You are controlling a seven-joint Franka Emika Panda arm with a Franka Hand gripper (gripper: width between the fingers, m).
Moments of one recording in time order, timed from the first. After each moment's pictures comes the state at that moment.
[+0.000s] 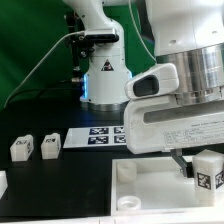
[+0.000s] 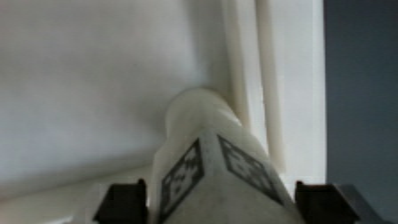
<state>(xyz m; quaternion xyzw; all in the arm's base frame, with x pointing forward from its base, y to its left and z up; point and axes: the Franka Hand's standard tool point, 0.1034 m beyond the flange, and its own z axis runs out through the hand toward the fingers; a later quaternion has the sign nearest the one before) 0.626 0.108 0.066 -0.99 0.11 -0.05 0.08</state>
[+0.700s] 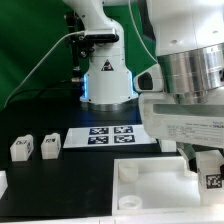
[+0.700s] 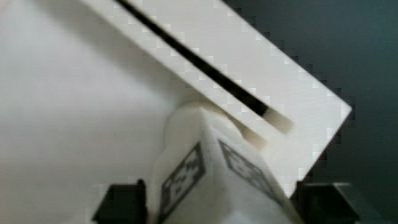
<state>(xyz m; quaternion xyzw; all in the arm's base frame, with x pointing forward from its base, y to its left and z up) 0.626 0.112 0.065 -0.85 0.51 -0.01 0.10</state>
